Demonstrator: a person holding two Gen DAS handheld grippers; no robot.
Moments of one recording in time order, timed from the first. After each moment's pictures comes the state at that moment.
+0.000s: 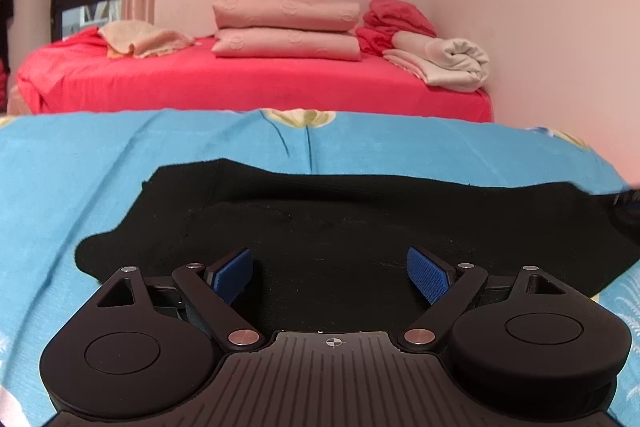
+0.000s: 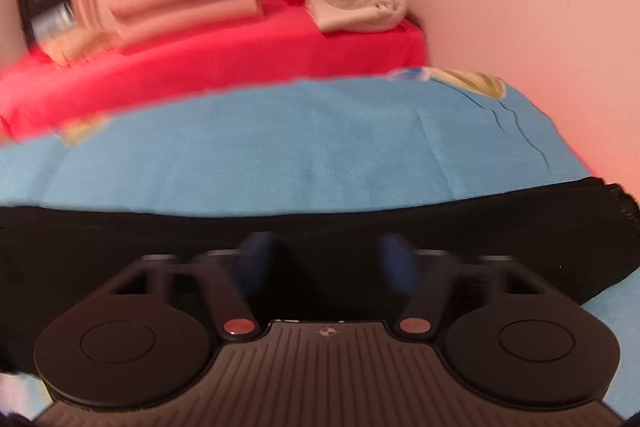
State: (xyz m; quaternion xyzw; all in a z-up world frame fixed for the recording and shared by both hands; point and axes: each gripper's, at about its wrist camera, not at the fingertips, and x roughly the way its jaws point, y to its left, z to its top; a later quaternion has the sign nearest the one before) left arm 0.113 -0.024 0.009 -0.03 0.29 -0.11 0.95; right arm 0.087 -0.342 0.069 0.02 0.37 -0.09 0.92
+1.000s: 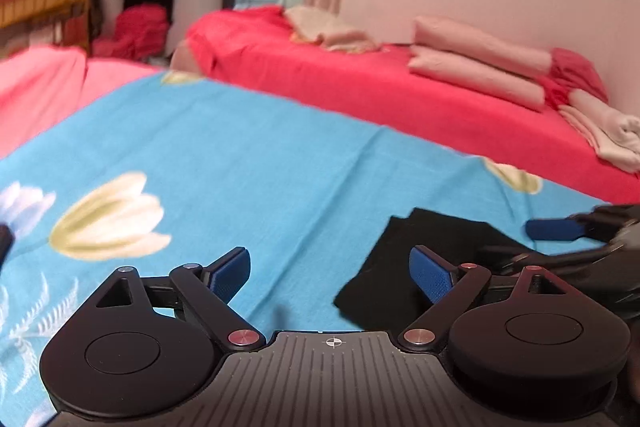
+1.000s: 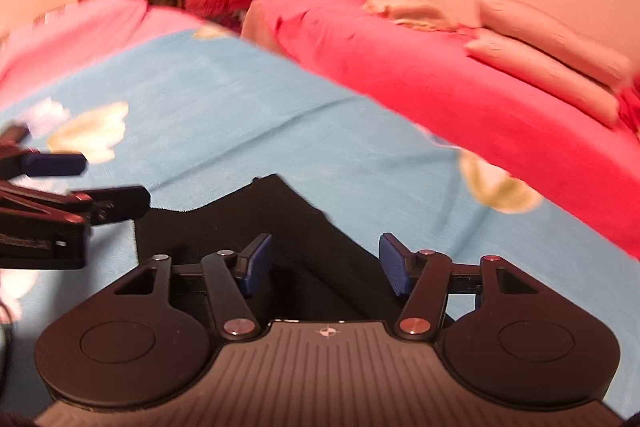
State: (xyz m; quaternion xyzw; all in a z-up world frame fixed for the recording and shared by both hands) left arm 0.124 0.101 0.035 -0.12 0.30 0.14 0.94; right arm 0.171 0.019 0.071 -0.17 0.34 0.31 0.87
